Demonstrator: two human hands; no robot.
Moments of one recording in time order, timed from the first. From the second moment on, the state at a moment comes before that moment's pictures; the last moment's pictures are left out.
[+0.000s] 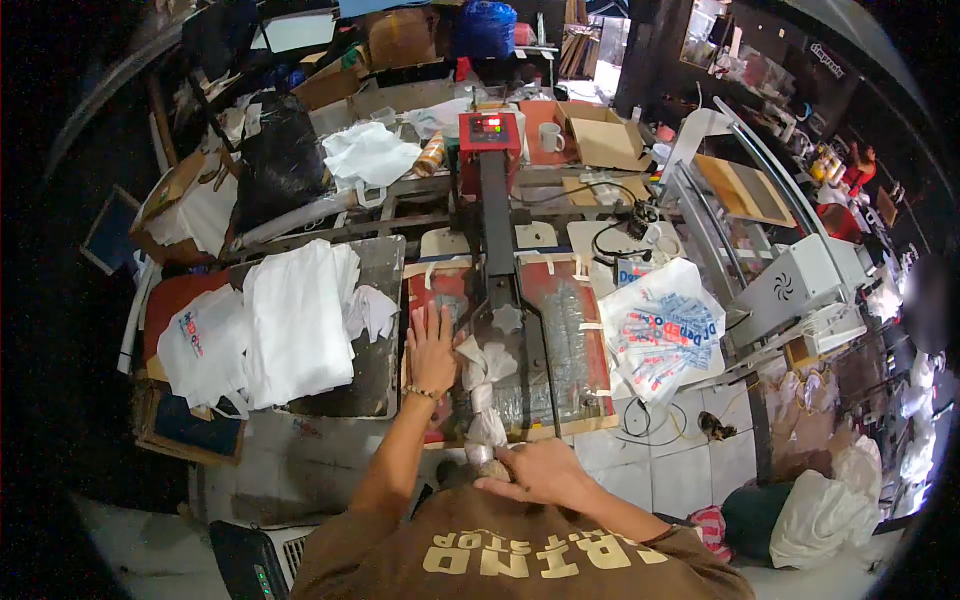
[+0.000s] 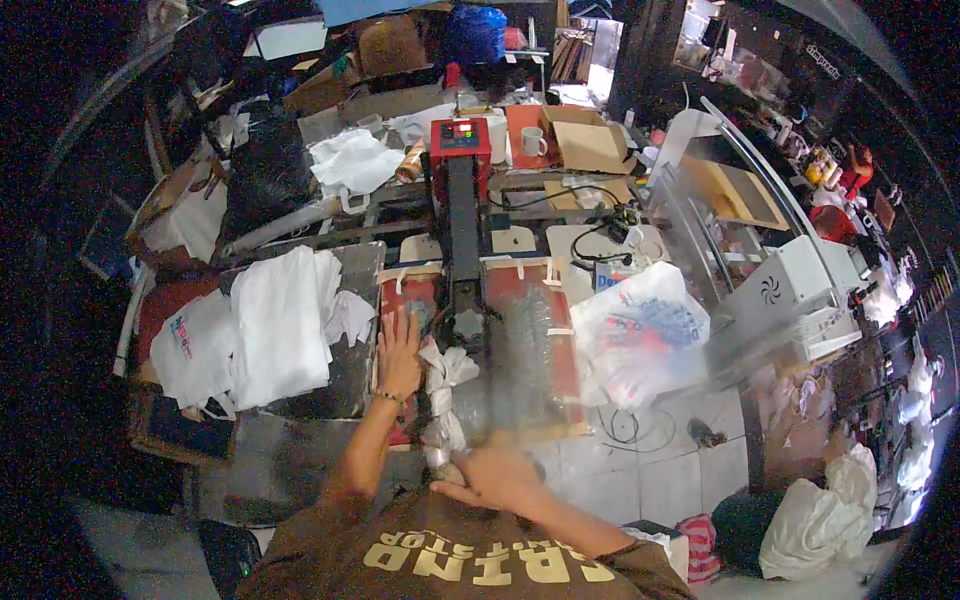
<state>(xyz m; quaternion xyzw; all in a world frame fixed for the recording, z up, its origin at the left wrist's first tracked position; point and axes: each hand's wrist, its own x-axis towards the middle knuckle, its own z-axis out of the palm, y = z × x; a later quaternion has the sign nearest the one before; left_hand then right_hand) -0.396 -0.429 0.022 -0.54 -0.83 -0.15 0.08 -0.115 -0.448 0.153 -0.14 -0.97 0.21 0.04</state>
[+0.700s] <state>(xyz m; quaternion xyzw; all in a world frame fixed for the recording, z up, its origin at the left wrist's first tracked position) -0.393 -0.430 0.027 -0.54 -0.82 -0.16 0.10 -0.116 -0.441 0.150 -0.12 -0.97 0.23 0.03</state>
